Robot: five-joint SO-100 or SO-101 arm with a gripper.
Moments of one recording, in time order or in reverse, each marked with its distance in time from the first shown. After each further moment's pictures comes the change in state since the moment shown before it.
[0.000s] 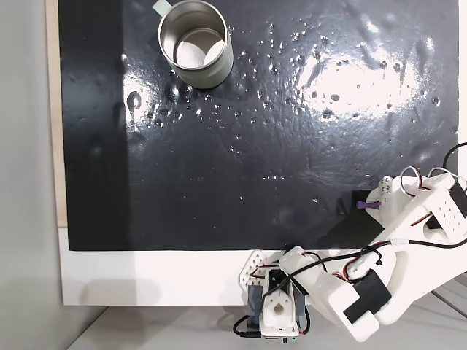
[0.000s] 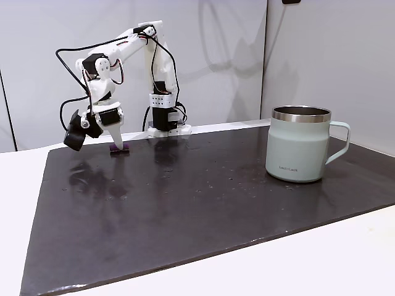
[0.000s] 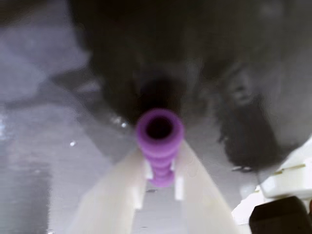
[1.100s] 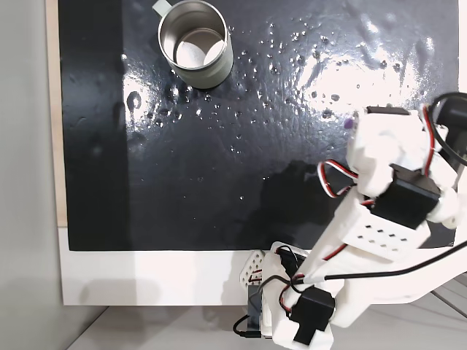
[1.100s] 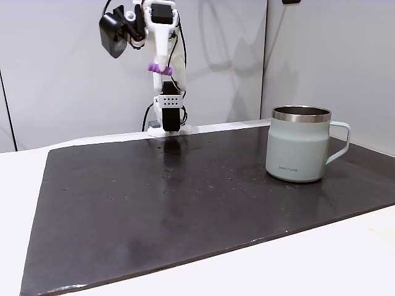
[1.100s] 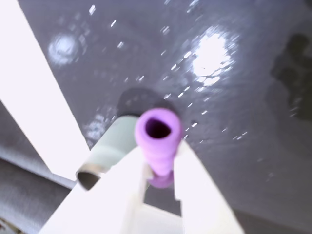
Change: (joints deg) arm -36.8 21.1 -36.8 19.7 35.6
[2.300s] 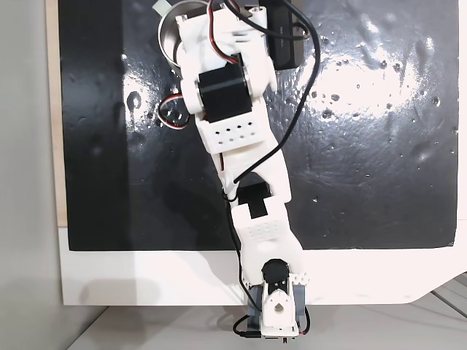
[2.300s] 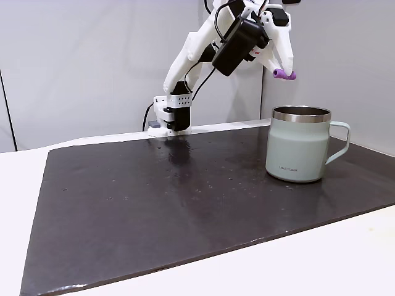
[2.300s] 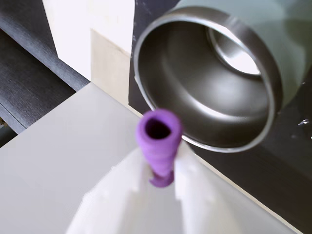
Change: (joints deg) arm -32.7 -51.5 -64.4 -0.7 16.5
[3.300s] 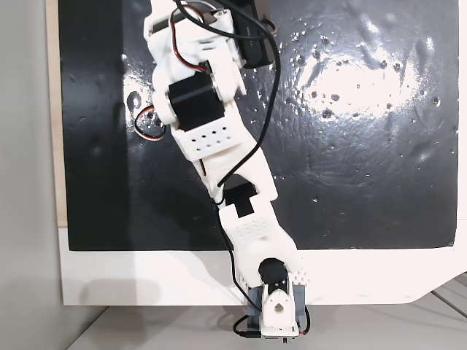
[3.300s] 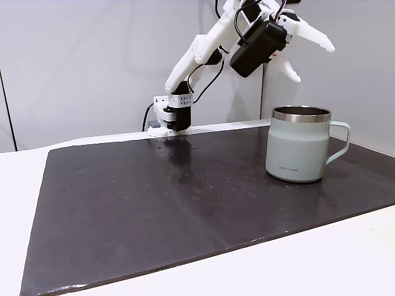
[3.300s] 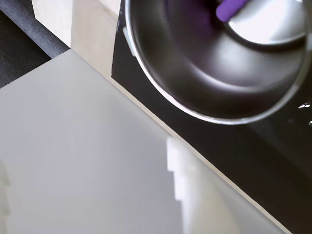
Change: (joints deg) arm -5.0 -2.0 -2.6 0.3 -2.5
